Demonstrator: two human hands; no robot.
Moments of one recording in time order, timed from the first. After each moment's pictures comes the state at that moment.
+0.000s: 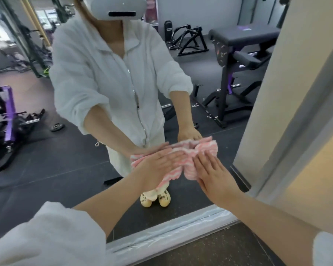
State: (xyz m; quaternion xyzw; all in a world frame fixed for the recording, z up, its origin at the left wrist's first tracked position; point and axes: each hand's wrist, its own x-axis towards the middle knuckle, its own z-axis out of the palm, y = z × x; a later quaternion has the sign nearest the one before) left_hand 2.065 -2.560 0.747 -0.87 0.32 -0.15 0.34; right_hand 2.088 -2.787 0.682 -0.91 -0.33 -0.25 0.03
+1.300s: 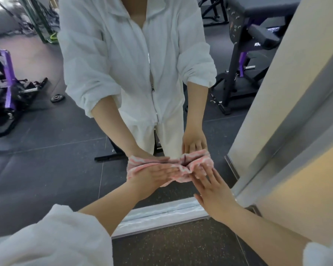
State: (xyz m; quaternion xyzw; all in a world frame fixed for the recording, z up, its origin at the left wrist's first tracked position) left_hand 2.109 -2.681 0.671 -0.79 0.34 0.06 0.51; right_hand 2.156 -2.925 0.585 -0.88 -0.41 -0.24 -0.03
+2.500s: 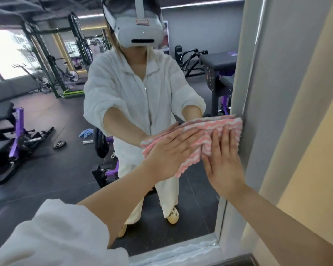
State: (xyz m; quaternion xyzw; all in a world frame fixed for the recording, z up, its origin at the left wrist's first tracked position) left_hand 2.227 -2.861 0.827 -0.84 0.32 -0.35 0.27; right_hand 2.257 -3.040 0.764 -0.88 -0.20 -0.38 0.18
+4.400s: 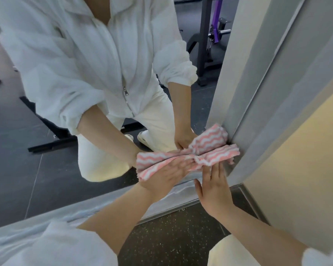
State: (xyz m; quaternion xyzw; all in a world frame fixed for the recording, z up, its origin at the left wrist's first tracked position) left_hand 2.231 -2.862 0.284 -0.86 0.31 -0.19 0.35; right_hand 2.224 -3.053 0.263 -0.97 -0.13 -0.16 0.13
